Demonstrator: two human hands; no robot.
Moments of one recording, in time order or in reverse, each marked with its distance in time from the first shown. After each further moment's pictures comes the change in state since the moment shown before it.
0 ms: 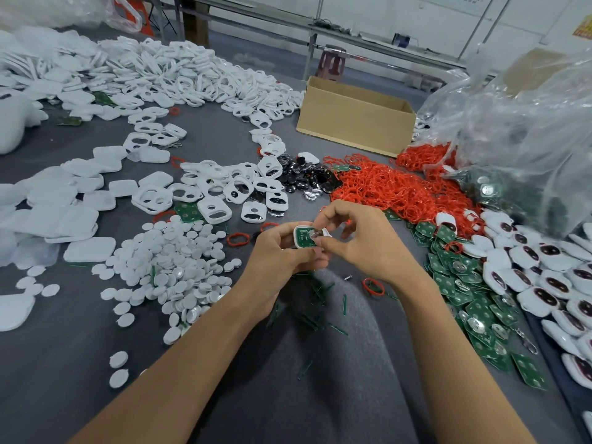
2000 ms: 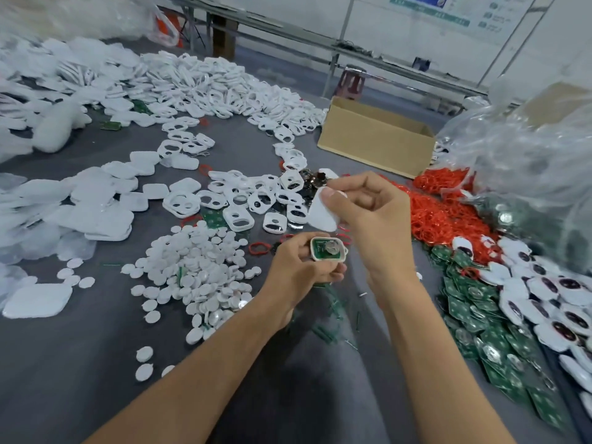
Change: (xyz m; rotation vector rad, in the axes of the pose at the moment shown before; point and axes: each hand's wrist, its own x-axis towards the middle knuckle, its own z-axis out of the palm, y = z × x) left_hand 0.004 -0.006 -0.003 0.117 0.032 0.049; right_hand 0.017 -0.069 0.011 0.647 0.403 0.118
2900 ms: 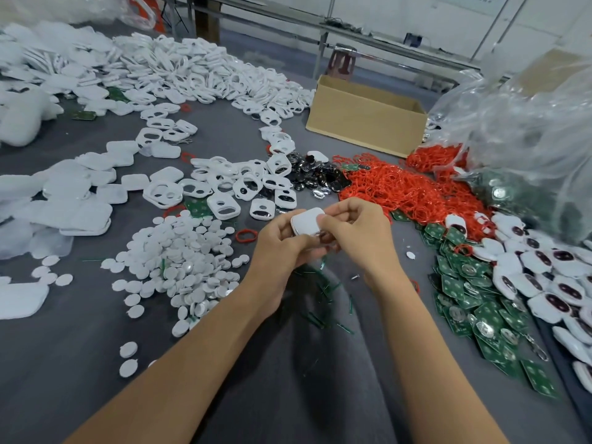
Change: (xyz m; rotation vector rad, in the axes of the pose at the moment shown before) left_hand 0.000 0.006 0.002 -0.194 0.089 -0.029; right_hand 0.003 0.058 -0.022 -0.344 -0.008 0.263
